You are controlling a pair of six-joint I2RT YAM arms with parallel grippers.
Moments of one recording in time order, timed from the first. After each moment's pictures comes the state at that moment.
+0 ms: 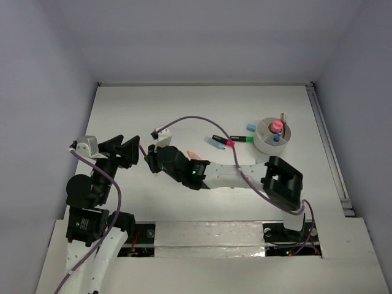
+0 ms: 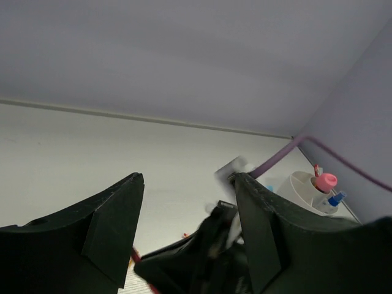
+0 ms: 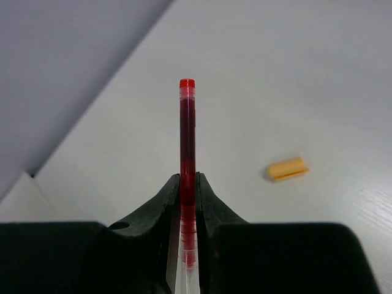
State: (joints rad) left arm -0.21 0.30 0.72 -0.23 0.02 -0.39; right arm 1.23 2.01 1.48 0.17 0.43 0.49
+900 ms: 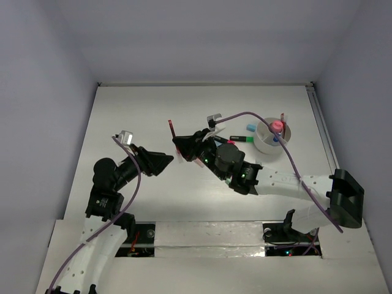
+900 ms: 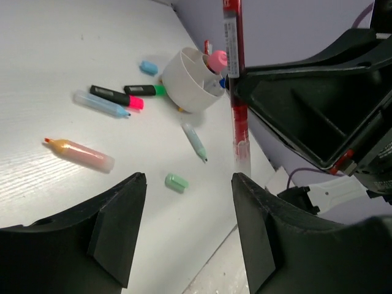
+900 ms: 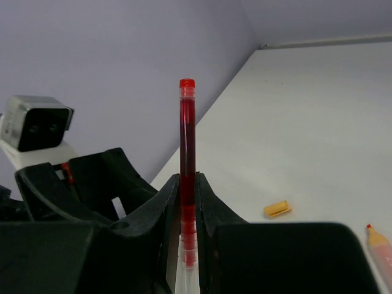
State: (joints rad) left arm -0.21 0.43 0.47 -0.05 0.58 -0.71; right arm 1.16 1.40 0.98 0.54 0.44 0.52
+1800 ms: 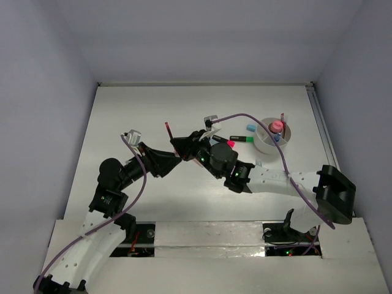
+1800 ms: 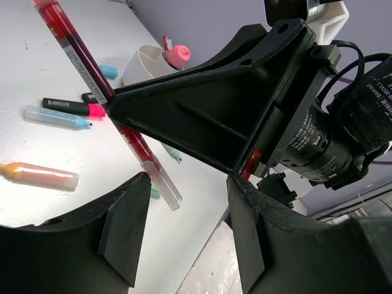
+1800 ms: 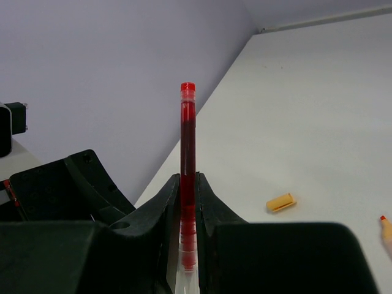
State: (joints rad) left arm -0.36 0.50 0.42 0.14 0.57 -0.74; right arm 1.13 1.49 0.97 0.60 0.37 0.61
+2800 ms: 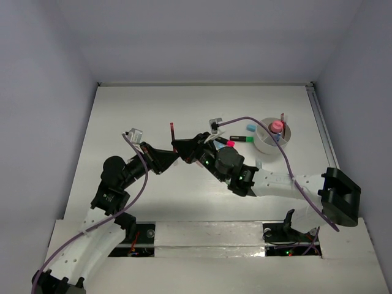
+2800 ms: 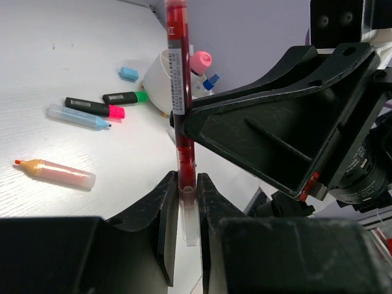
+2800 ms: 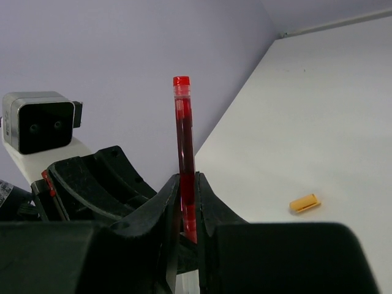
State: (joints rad) left arm -0.39 0.55 0.42 0.15 0.47 -0.73; right arm 1.15 1.44 0.90 0.68 0.36 0.66
